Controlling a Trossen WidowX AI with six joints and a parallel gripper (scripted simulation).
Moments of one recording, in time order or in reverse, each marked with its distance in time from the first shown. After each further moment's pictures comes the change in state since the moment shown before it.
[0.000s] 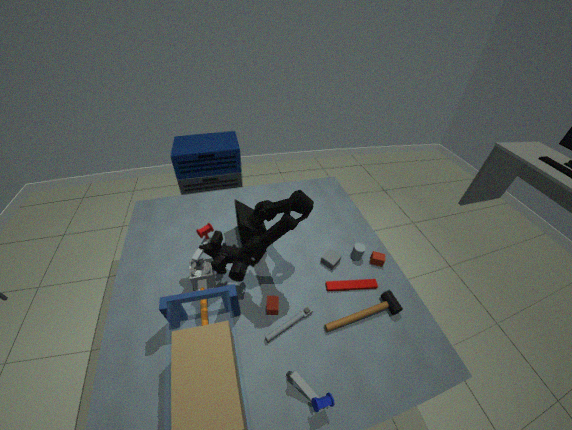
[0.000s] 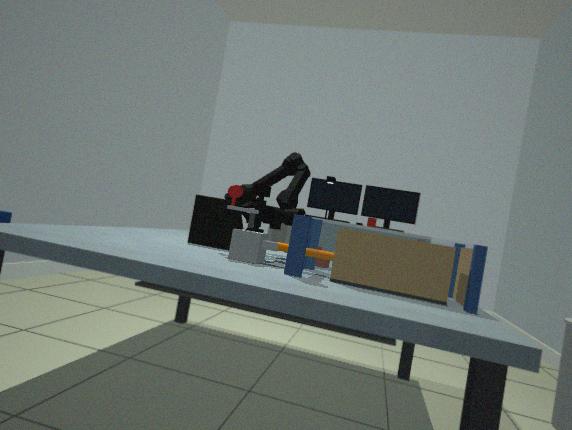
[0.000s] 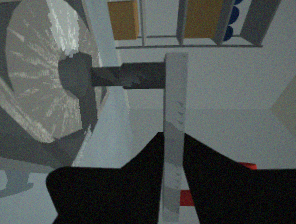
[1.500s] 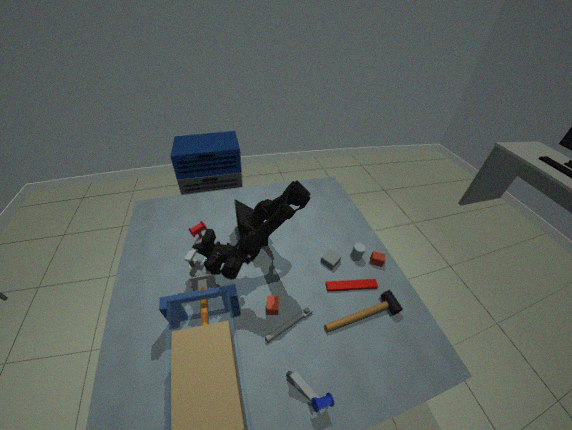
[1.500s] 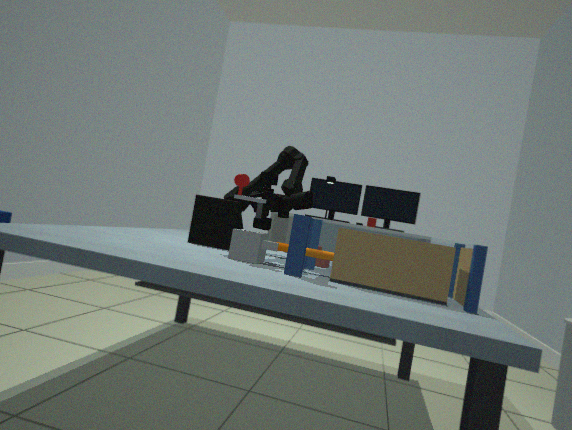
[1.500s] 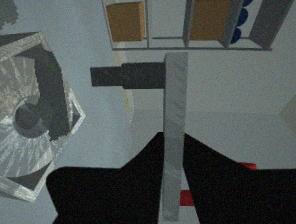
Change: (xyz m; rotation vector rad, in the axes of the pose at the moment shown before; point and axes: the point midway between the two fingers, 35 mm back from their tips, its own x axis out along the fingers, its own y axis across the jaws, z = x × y) arm 0.007 -0.039 0.031 -0.014 0.003 0.054
